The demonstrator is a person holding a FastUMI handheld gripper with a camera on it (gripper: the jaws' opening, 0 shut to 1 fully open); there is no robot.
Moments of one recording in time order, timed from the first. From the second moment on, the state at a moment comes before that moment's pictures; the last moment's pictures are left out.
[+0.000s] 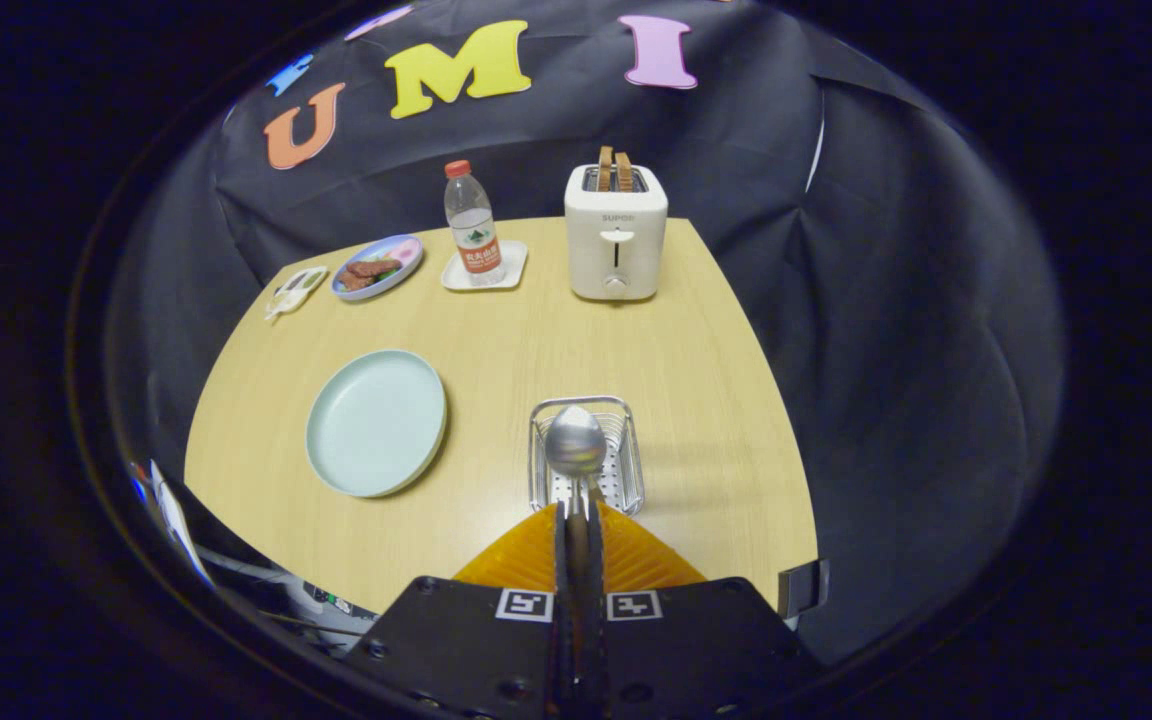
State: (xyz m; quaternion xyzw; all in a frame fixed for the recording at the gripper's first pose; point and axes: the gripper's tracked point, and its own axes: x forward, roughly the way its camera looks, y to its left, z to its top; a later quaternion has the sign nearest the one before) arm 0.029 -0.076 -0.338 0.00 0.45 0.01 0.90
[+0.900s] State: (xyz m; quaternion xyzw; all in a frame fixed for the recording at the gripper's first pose) arm 0.041 -0.005 -0.224 0.03 0.28 0.06 0.96
